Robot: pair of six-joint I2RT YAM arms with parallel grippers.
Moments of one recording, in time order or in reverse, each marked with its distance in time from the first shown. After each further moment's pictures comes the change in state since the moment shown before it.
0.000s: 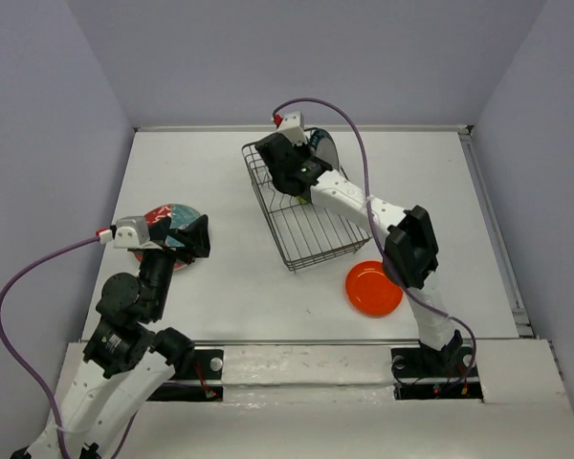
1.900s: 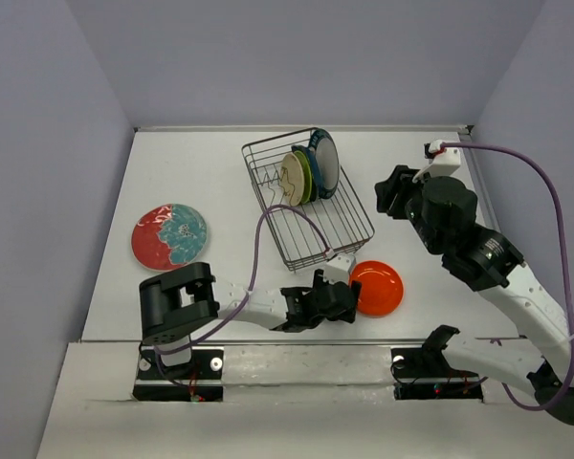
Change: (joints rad) left arm -0.782 1.428 0.218 0.309 -0.024 -0.490; right arm -0.090 -1.214 -0.833 0.046 -0.471 0.199
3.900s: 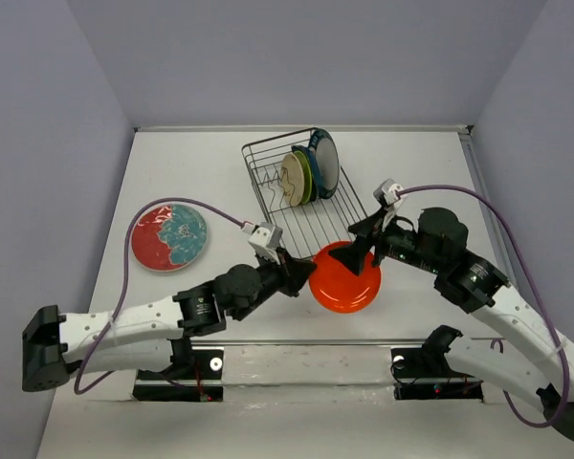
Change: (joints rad) left arm 0.086 -0.751 -0.273 0.105 0.014 0.119; right arm 0.000 -0.164 -0.343 0.231 -0.816 -0.185
